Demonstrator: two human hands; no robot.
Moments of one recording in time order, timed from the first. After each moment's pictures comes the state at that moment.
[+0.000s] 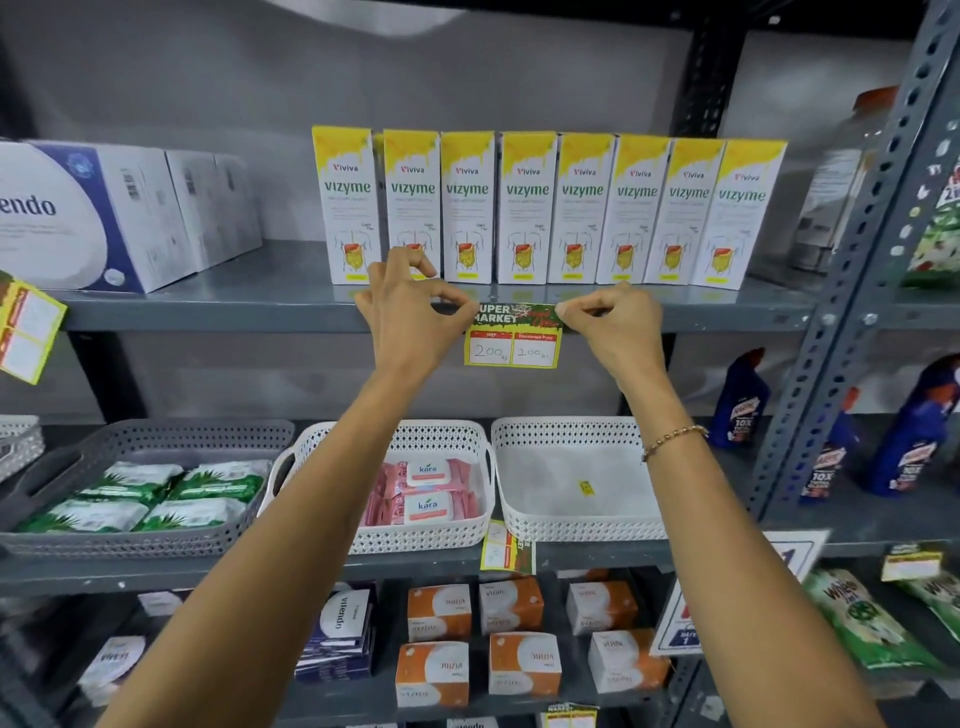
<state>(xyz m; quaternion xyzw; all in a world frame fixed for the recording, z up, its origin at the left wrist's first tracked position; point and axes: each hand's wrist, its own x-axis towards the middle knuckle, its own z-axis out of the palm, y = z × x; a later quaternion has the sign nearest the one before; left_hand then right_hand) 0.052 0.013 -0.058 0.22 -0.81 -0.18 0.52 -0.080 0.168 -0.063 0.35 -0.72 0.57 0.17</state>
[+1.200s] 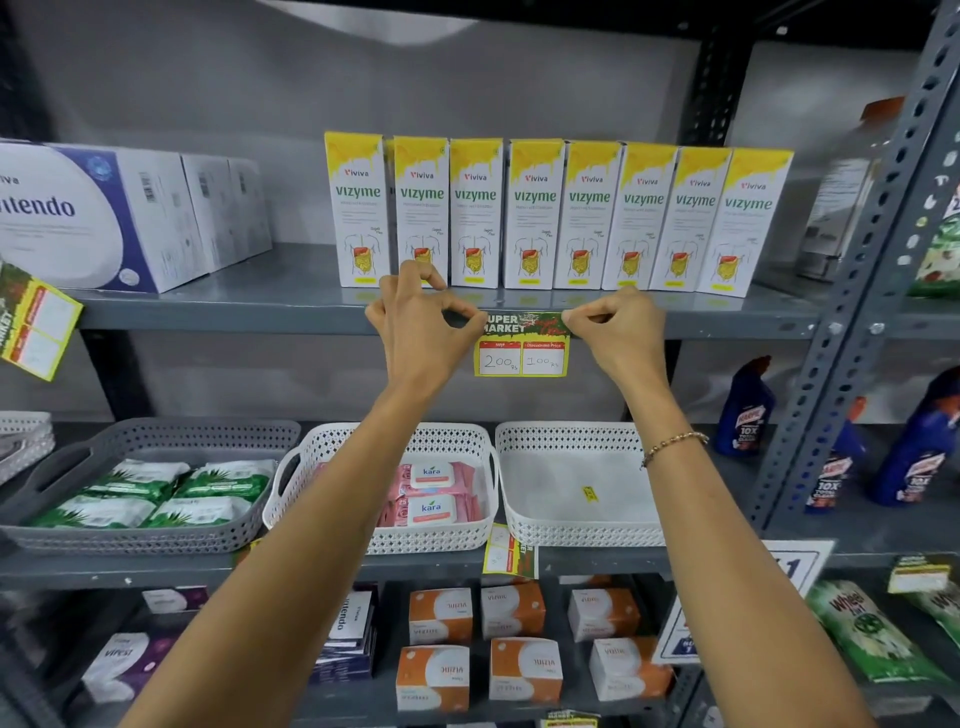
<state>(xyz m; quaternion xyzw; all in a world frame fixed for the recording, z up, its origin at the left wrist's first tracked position) 0.046 0.014 -0.070 0.21 -0.80 -0.18 0.54 -0.081 0.164 -0.061 0.33 -0.76 0.53 0.19</state>
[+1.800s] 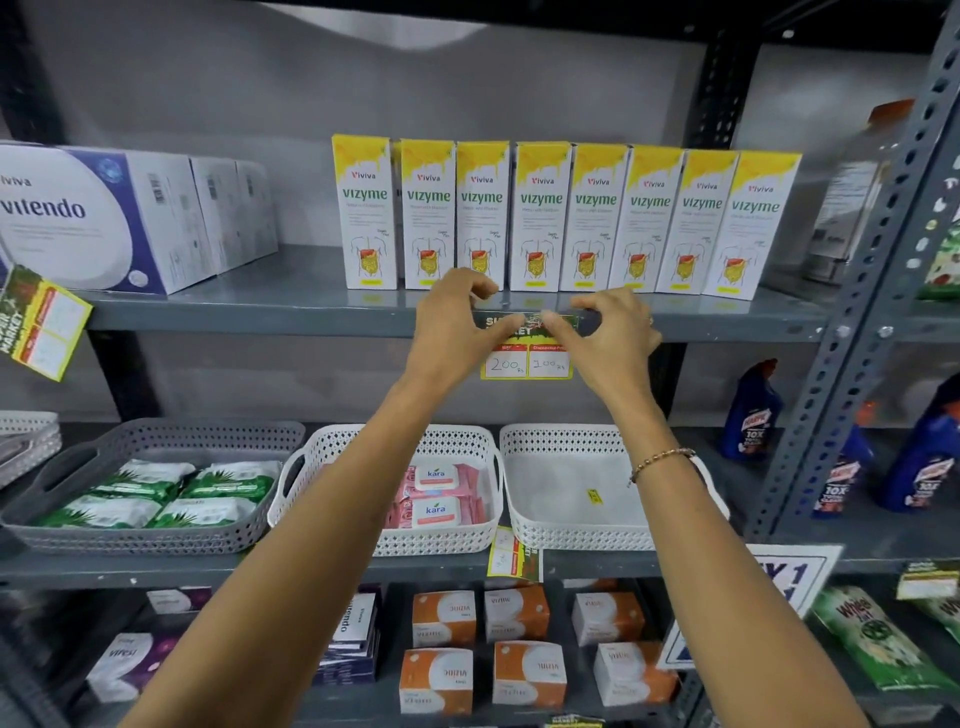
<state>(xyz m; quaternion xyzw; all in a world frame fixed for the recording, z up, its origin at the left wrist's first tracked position) 0.040 0.020 -0.064 0.11 -0.82 -0.28 0.48 -0.073 0.149 -0.074 0.33 -0.78 0.47 0.26</state>
